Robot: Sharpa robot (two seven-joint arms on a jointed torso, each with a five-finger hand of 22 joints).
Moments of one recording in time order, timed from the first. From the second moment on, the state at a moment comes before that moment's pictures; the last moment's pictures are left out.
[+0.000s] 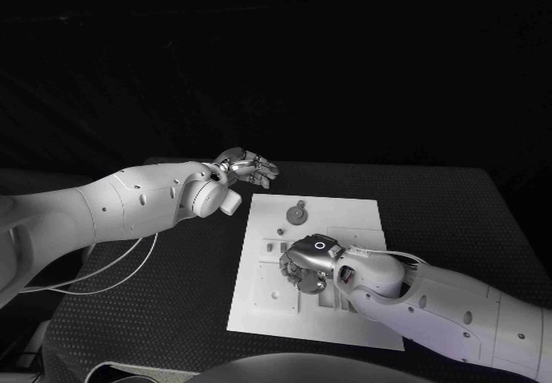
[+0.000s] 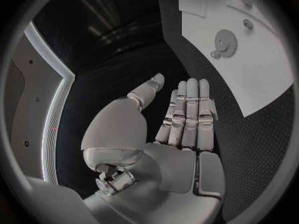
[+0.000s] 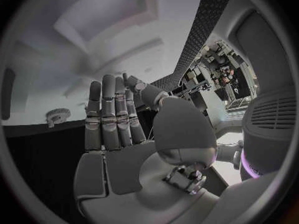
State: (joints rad) left arm 1.22 -0.71 -0.15 1.15 -0.24 -0.21 0.15; left_hand 1.11 -0.10 0.53 -0.27 0.05 0.84 0.19 0.30 0.48 1.19 0.12 0.07 0.28 0.96 0.06 0.72 0.48 0.02 1.00 -0.04 0.07 1.08; right arm 0.98 -0.48 -0.13 1.40 -1.86 -0.21 0.01; right_hand 1.17 -0.06 0.71 -0.29 0.05 0.99 0.12 0.39 0.47 1.28 0.07 0.20 0.15 1.22 -0.01 0.49 0.83 0.25 0.94 0.16 0.26 1.26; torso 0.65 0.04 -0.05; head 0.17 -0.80
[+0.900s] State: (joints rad) left arm 1.22 -0.71 -0.15 1.15 -0.24 -0.20 0.14; left_hand 1.11 -0.10 0.52 -0.27 0.05 0.84 0.19 0.30 0.48 1.19 0.12 0.07 0.28 0.96 0.06 0.71 0.48 0.01 1.00 -0.04 0.07 1.07; right arm 0.98 -0.48 -0.13 1.40 -1.86 -0.20 0.01; right_hand 1.17 -0.06 0.71 -0.29 0.05 0.99 0.11 0.39 0.48 1.28 0.07 0.20 0.15 1.22 -0.01 0.49 0.84 0.25 0.94 0.16 0.26 1.26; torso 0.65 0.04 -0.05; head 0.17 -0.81
